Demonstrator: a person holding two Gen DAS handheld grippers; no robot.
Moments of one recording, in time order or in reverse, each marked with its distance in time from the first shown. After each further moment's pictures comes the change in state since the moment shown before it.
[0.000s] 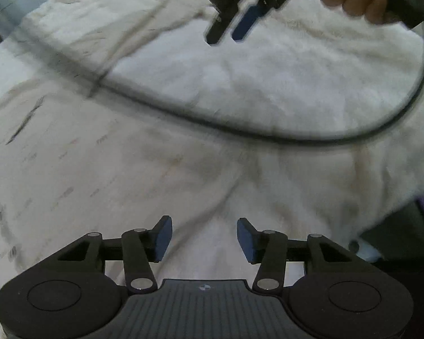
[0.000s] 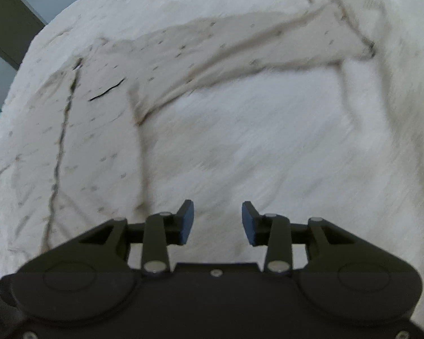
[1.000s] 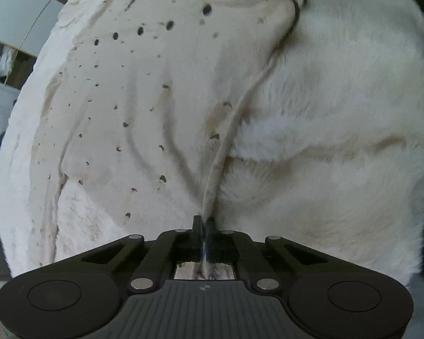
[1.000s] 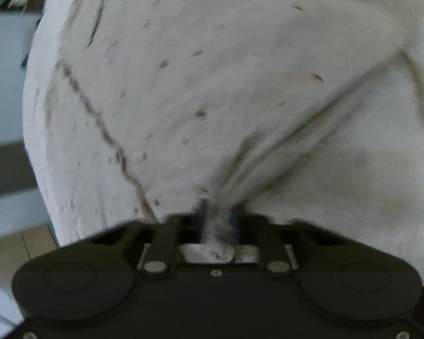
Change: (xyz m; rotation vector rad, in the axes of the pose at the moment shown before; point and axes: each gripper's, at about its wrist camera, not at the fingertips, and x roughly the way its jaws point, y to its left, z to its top) left arm -0.043 0.143 -0.268 0.353 0.137 0.322; right arm 0.144 0.174 -0.156 0.682 0.143 0.184
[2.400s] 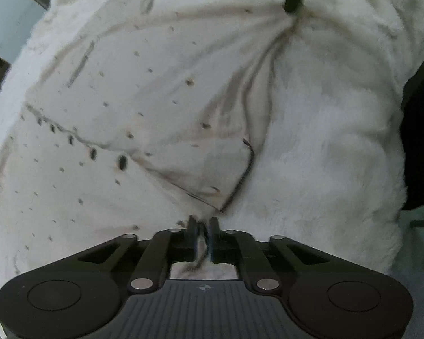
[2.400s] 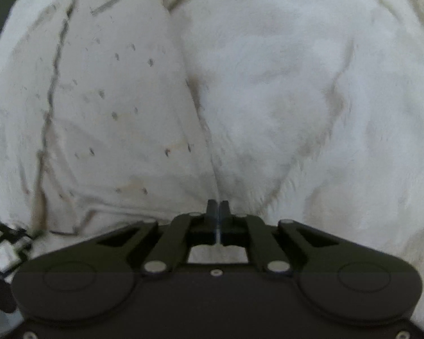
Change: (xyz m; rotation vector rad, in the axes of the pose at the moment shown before) left arm -0.010 -0.044 0.179 -0.088 -0.028 -0.196; right arm -0.102 -0.015 0.082 -0.586 -0.083 -0.288
